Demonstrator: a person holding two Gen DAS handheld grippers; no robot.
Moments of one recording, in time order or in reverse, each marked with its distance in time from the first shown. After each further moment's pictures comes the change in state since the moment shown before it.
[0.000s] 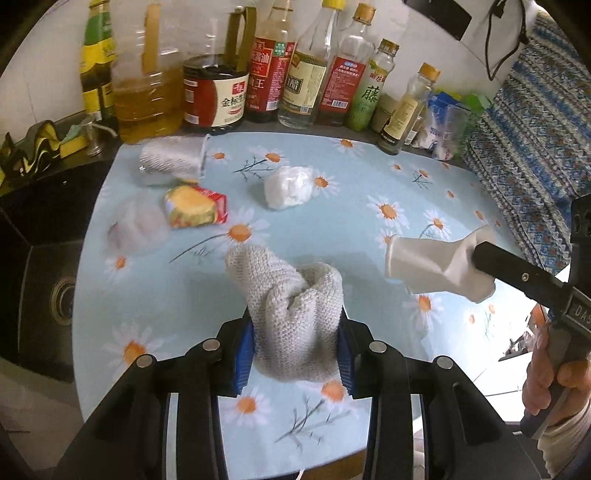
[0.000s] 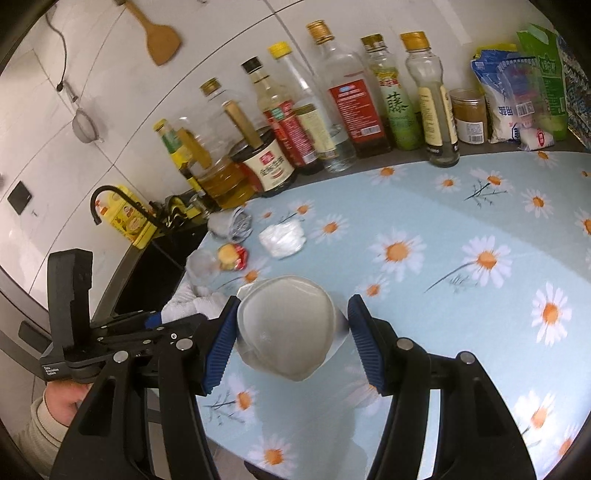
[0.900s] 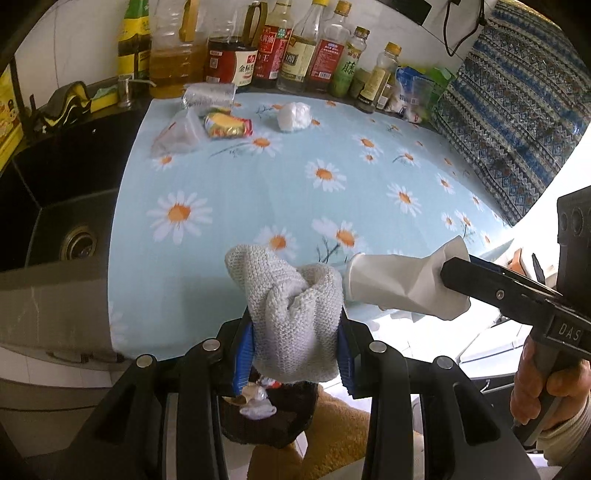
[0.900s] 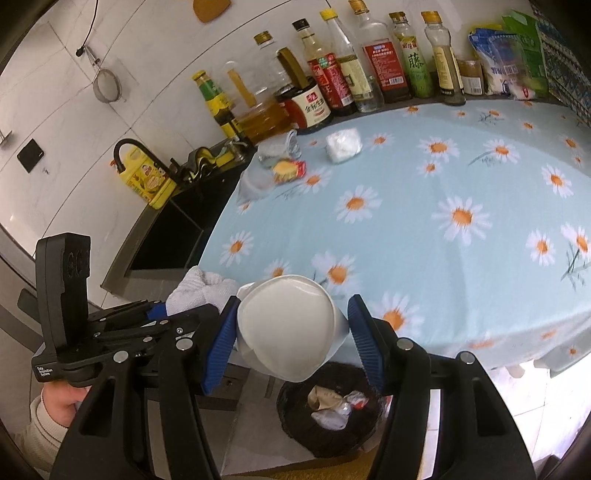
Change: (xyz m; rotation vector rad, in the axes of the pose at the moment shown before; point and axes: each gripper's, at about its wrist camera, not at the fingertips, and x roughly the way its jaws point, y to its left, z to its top) left arm -0.067 0.035 -0.129 0.054 0.026 -0.067; right arm -0.018 0.105 -0.134 0.032 0.043 -0.034
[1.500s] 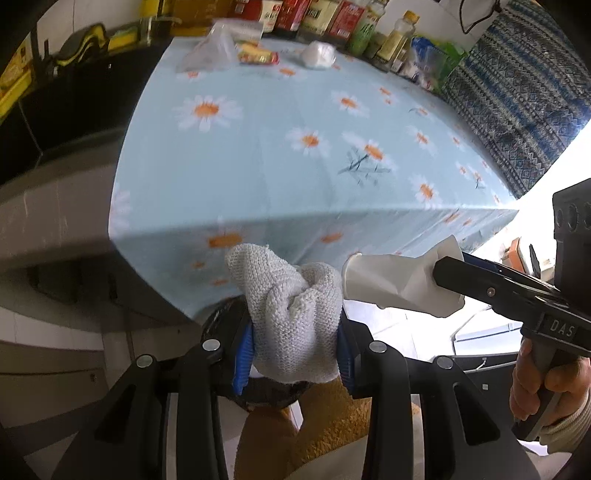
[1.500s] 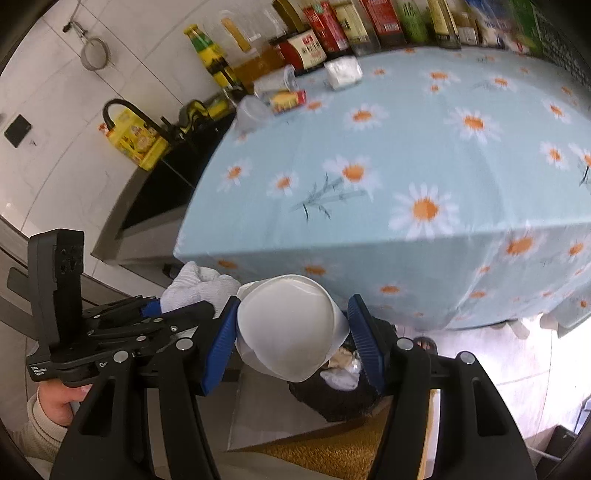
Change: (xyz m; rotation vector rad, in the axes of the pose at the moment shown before) left arm 0.018 0.031 -0.067 -0.053 0.116 -0.022; right arm 0.034 0.011 -0.065 0.045 0.135 -0.037
